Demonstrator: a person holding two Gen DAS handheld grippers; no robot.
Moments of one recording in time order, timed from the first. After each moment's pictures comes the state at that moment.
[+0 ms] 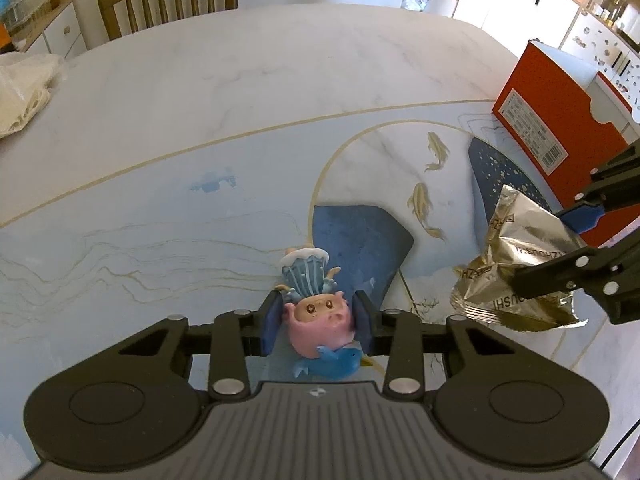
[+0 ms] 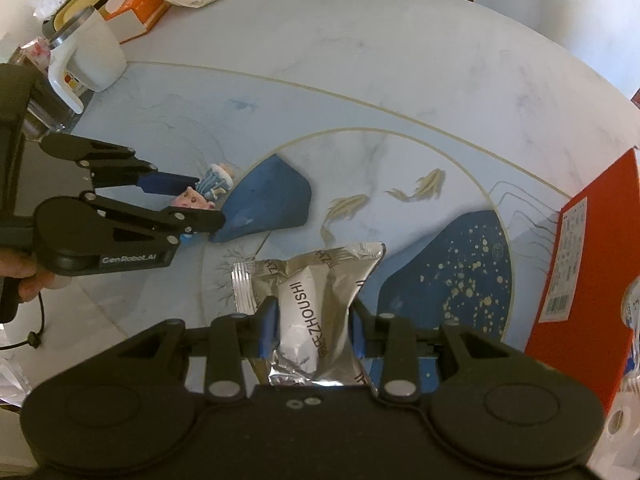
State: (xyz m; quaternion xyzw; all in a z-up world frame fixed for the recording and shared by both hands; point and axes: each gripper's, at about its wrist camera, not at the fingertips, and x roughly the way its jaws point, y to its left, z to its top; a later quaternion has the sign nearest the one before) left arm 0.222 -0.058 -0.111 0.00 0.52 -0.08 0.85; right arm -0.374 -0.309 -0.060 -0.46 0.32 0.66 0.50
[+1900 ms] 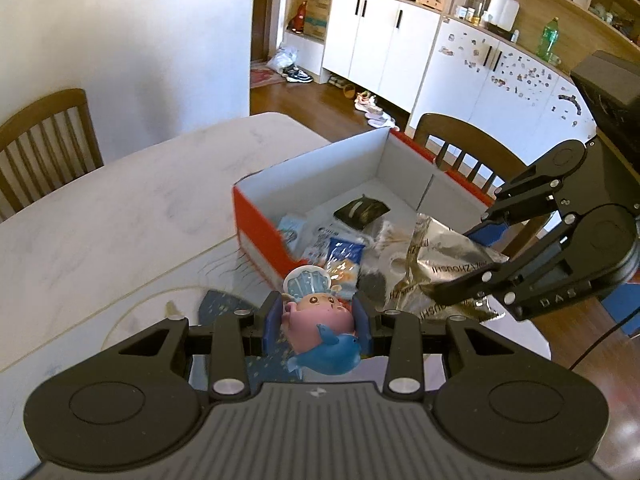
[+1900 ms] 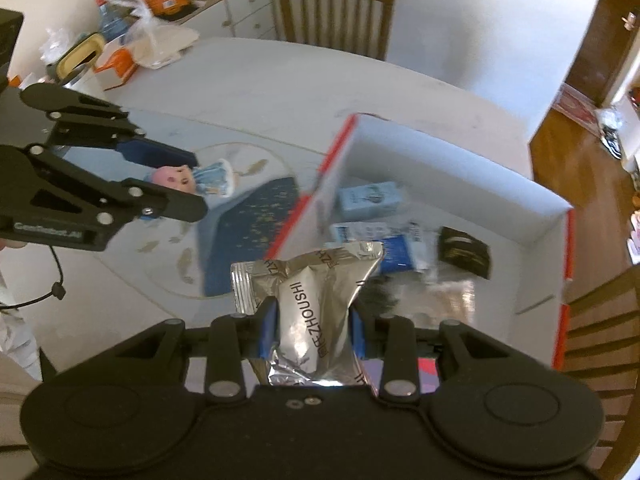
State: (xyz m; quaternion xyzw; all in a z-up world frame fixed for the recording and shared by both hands) left arm 0.215 -0.276 0.045 0.05 0.42 -0.24 0.87; right arm -0.198 -0.433 0.070 -0.44 0.25 0.66 0.56
